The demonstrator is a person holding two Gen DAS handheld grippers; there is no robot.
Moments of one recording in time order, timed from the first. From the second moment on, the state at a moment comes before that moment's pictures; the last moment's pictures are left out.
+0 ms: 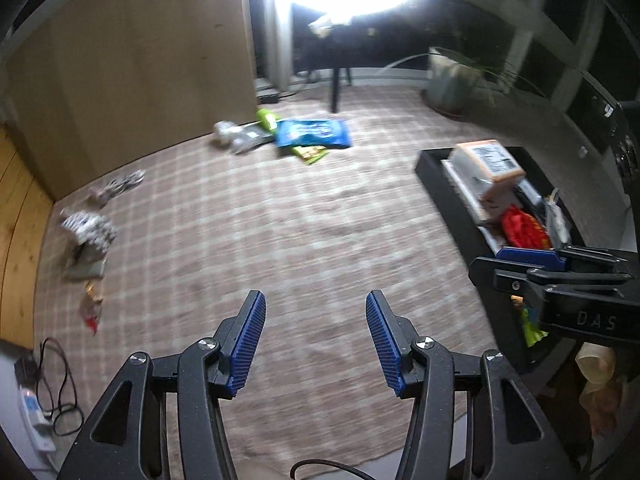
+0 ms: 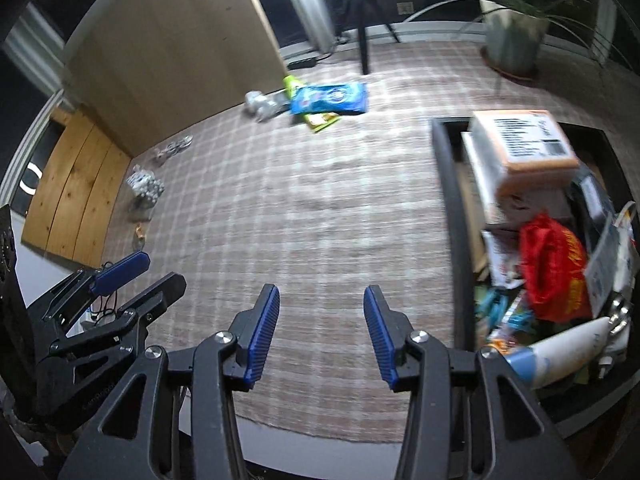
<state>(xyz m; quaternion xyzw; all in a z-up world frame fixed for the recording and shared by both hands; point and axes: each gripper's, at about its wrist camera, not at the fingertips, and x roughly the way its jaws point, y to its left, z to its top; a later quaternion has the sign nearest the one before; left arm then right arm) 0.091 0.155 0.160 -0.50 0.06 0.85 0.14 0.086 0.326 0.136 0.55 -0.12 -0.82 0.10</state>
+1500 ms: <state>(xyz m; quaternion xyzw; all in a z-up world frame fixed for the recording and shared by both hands) 0.066 0.007 0.105 -0.55 -0.03 0.84 0.01 0.055 0.207 0.067 0.58 -0.07 -0.80 0.13</state>
